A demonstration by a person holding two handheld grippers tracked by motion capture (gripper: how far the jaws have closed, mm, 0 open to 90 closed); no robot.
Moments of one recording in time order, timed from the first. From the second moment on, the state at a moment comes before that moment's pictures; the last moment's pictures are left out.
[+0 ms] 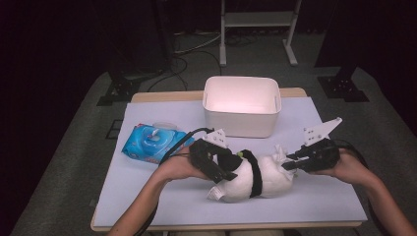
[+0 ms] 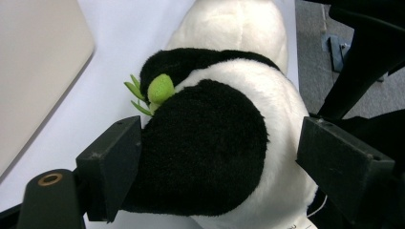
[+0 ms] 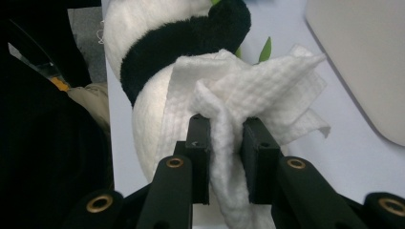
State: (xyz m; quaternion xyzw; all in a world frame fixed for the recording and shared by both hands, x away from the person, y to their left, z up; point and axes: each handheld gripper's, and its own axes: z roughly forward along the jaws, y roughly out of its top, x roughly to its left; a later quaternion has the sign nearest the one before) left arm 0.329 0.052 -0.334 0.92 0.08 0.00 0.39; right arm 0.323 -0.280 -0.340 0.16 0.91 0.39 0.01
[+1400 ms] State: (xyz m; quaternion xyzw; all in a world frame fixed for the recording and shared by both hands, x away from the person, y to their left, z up) left arm 0.352 0.035 -0.337 0.92 0.07 0.01 0.38; right arm 0.325 -0.228 -0.321 0.09 0.94 0.32 0.03
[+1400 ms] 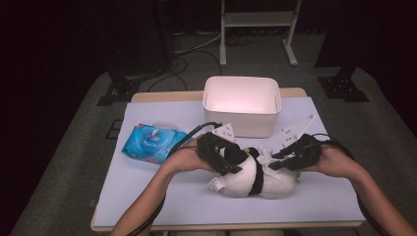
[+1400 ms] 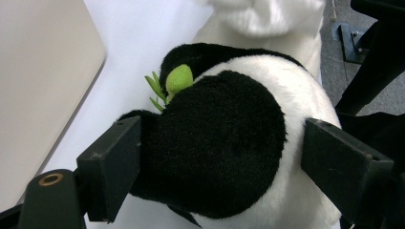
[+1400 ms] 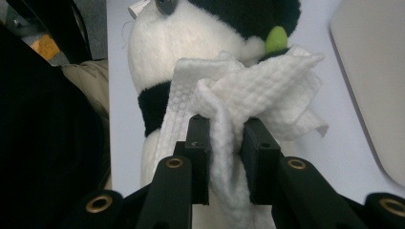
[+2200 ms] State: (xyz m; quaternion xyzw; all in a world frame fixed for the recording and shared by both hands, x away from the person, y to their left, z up) left arm 0.342 0.045 -0.337 0.92 0.08 -0.01 0.39; right arm 0.326 -0.257 -0.334 0.13 0.93 0.34 0.03
